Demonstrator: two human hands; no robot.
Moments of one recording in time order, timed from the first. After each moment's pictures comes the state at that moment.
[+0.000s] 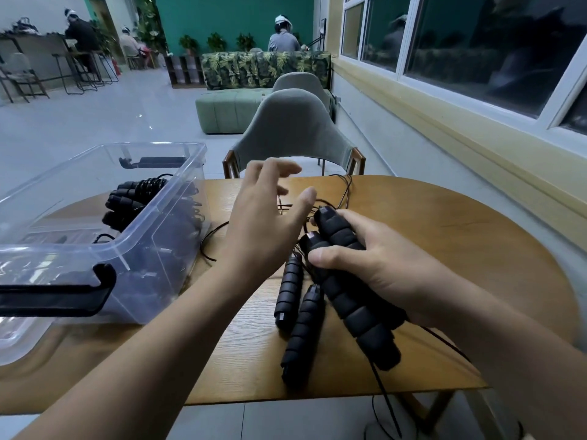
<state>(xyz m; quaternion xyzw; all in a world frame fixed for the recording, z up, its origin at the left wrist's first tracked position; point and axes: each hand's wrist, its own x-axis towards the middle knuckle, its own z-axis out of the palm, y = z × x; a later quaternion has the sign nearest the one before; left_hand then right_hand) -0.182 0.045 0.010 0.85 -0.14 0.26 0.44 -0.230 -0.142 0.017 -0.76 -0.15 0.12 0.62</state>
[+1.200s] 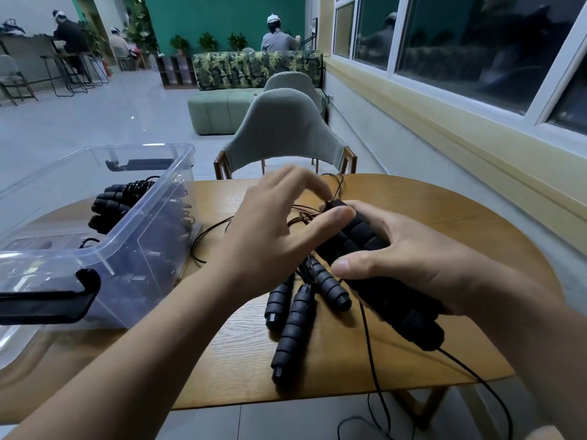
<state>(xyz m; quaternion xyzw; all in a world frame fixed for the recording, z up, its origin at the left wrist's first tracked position) -0.211 0.035 0.029 0.84 -0.29 0.23 0.39 -0.241 -0.176 0.047 -0.73 -0.17 0.20 0.63</state>
